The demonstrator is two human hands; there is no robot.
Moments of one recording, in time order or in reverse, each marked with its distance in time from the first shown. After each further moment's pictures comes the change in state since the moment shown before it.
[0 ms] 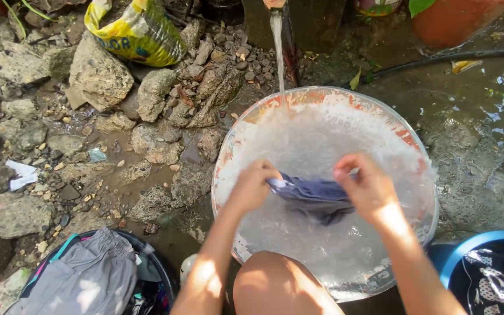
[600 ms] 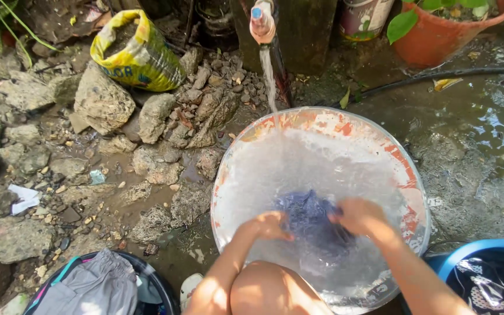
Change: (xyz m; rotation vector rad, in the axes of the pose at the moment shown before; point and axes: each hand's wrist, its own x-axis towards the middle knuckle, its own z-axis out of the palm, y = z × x) left_hand 0.005 -0.031 0.075 0.099 -0.824 -0.323; right_hand 0.023 0.062 0.016 -0.767 -0.573 0.253
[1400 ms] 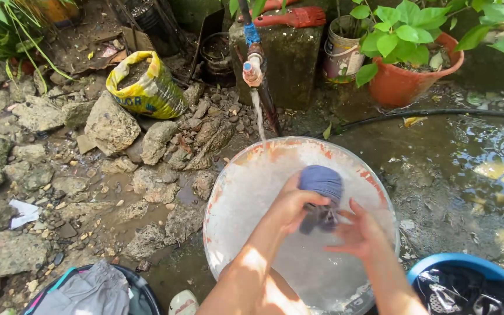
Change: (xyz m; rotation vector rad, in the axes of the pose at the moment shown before) left_hand -0.087 0.208 -0.083 -1.426 0.387 0.542; right_hand -0.061 0.005 -0.053 1.915 0.005 0.512
